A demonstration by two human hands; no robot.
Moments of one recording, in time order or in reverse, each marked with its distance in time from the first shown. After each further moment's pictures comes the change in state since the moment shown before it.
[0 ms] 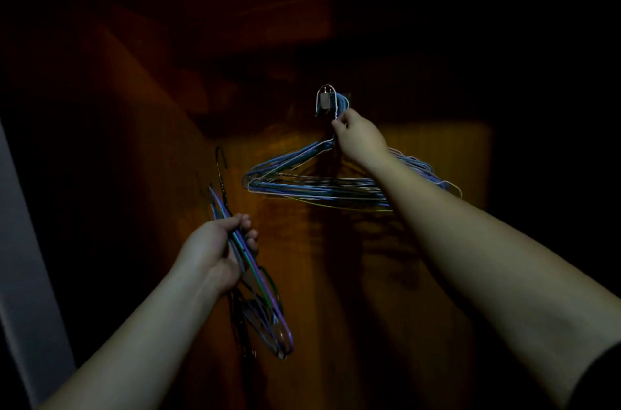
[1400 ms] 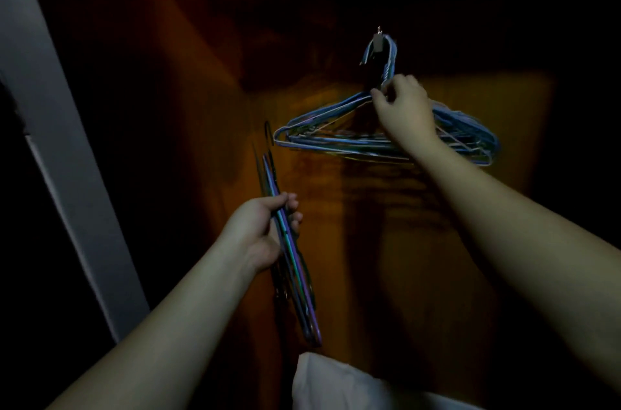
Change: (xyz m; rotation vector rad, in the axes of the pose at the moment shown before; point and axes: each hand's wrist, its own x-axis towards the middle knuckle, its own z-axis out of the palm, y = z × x) left_hand -0.017 -0.017 -0.042 0.046 -0.077 -0.107; right_hand -0.057 -0.013 0.017 -0.075 0.150 -0.049
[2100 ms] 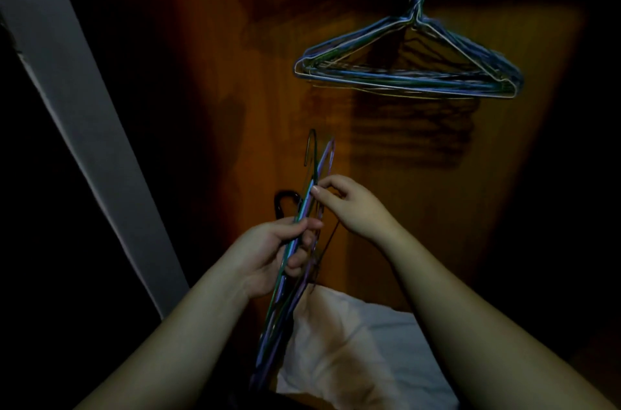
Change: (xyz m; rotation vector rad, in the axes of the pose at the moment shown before) left_hand -0.043 -0.070 -0.101 0.212 -0.263 -0.243; right_hand -0.227 -0.033 0.065 0.422 -0.678 0.110
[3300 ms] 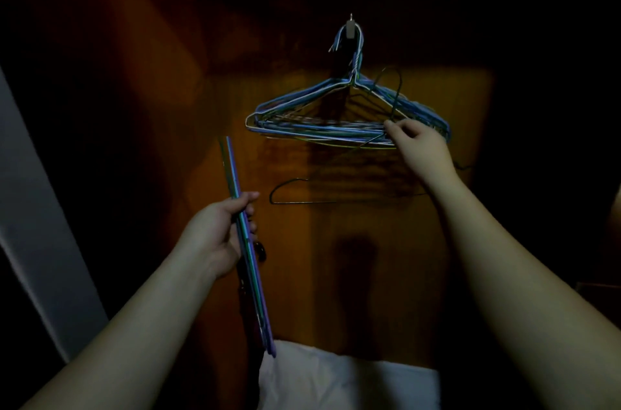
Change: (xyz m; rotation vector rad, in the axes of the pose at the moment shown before) left_hand 0.050 0.078 0.026 -0.037 0.235 0.275; right_hand 0.037 -0.007 -0.197 -0.219 0.585 0.089
